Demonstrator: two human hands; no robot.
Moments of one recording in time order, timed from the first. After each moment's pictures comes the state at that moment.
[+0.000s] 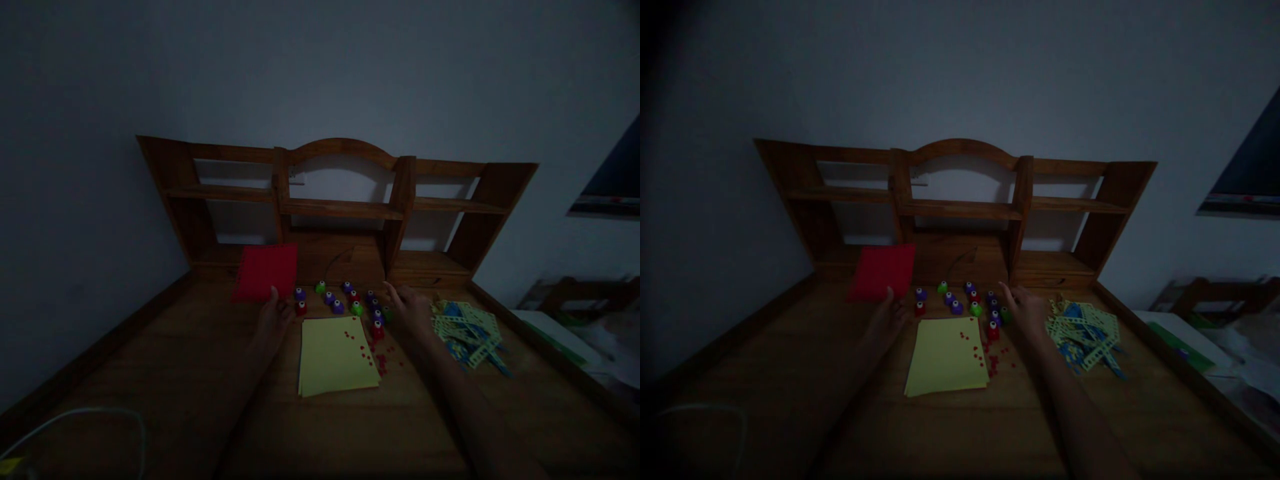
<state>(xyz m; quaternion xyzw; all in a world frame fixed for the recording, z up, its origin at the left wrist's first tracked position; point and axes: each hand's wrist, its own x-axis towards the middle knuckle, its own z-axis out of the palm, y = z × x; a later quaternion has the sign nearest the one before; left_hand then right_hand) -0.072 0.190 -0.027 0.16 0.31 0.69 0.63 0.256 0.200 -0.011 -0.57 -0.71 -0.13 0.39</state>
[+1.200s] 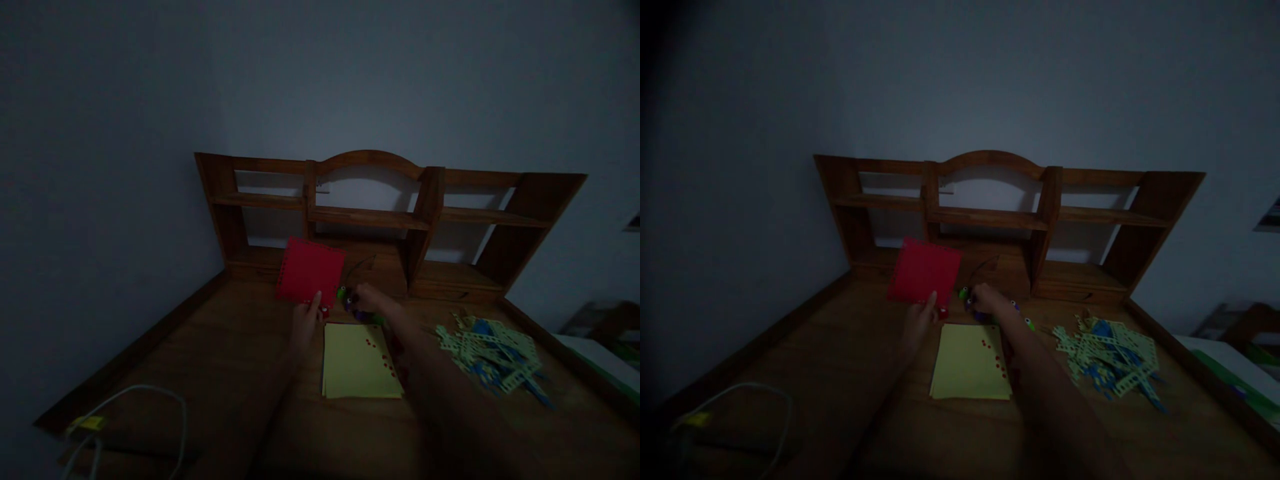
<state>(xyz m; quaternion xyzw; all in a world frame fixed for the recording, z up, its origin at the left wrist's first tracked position) -0.062 0.184 -0.032 0.48 0.55 0.60 0.33 0.130 0.266 0.016 -0.46 -0.88 0.04 0.07</state>
